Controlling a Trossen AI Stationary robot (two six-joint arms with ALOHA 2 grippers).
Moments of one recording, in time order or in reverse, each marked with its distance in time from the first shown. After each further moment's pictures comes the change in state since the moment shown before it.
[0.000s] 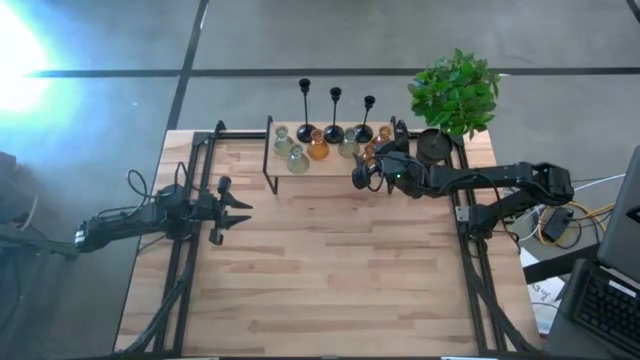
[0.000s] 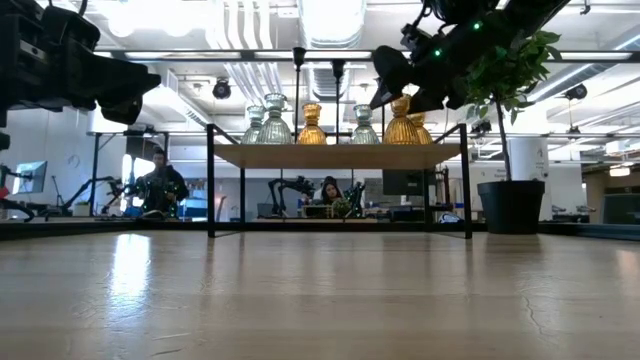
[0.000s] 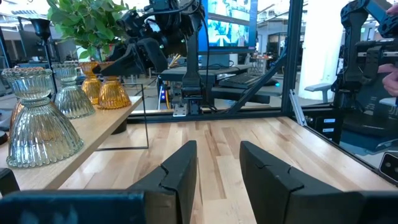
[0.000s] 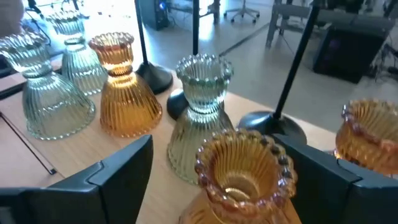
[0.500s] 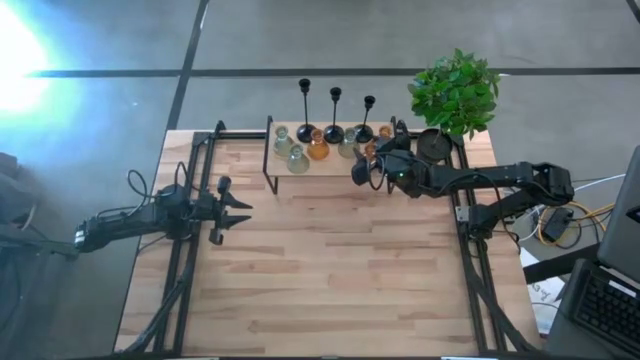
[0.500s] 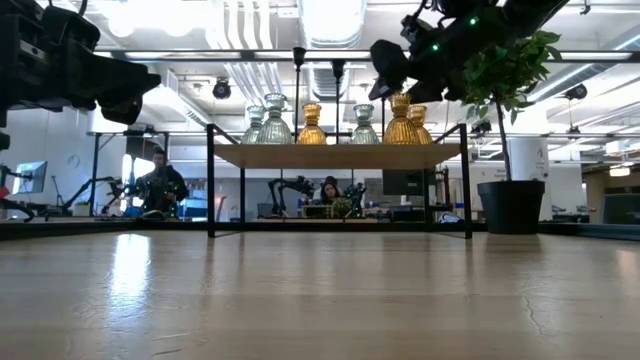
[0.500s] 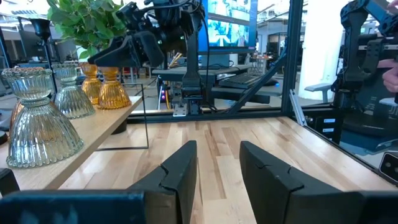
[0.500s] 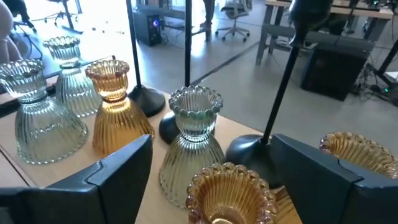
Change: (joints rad) left arm 0.000 0.000 0.000 0.000 0.000 0.000; right arm 0.001 -0.002 0.005 0.075 0.055 -0.073
